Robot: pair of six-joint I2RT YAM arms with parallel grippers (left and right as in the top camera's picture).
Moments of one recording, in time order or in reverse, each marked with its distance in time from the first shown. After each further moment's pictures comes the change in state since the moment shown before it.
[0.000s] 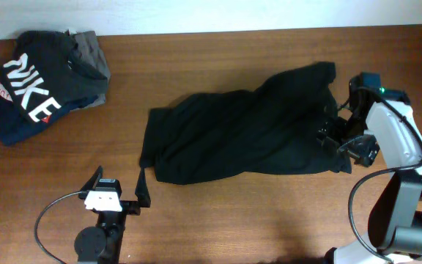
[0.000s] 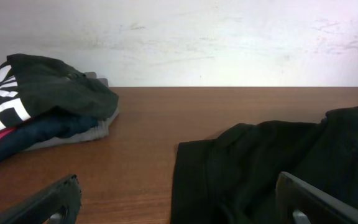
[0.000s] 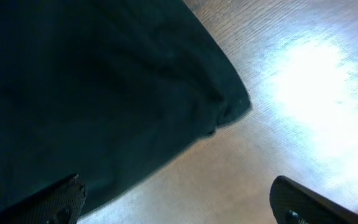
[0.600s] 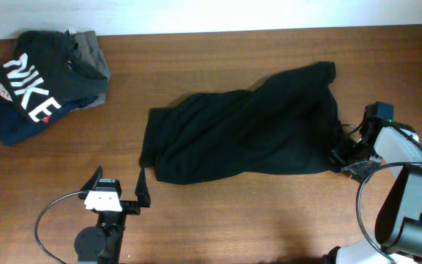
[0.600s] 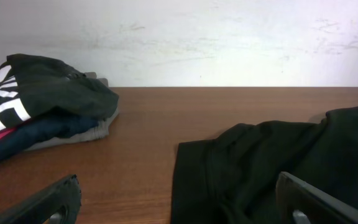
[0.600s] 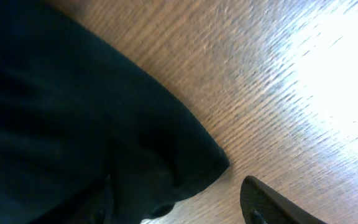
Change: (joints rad) left arm 0.000 0.000 0.000 0.000 0.000 0.000; right arm -0.150 0.000 -0.291 0.331 -0.048 -0.009
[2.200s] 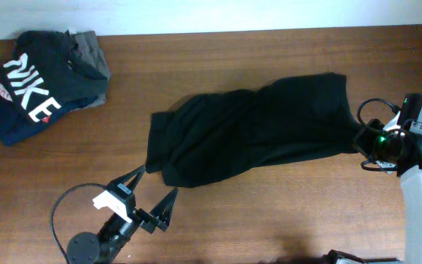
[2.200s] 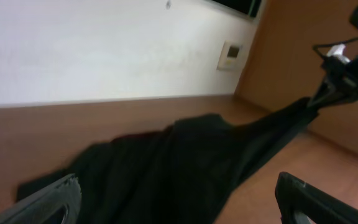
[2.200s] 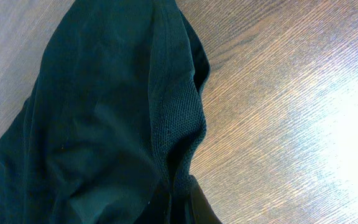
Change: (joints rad) left arm 0.002 0.027 0.077 0.057 0.572 -0.216; right arm 0.001 -0.505 0.147 -0.215 -0.133 -0.011
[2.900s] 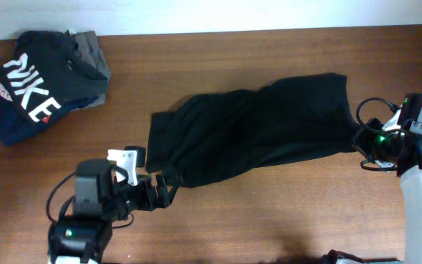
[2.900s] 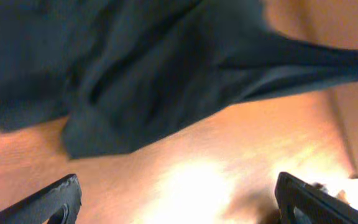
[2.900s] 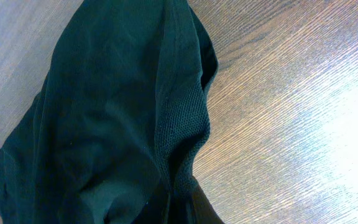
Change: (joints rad) left arm -0.068 0.760 0.551 -0.670 -0.087 -0.058; right arm 0.000 0.000 0.000 0.006 -0.033 -0.004
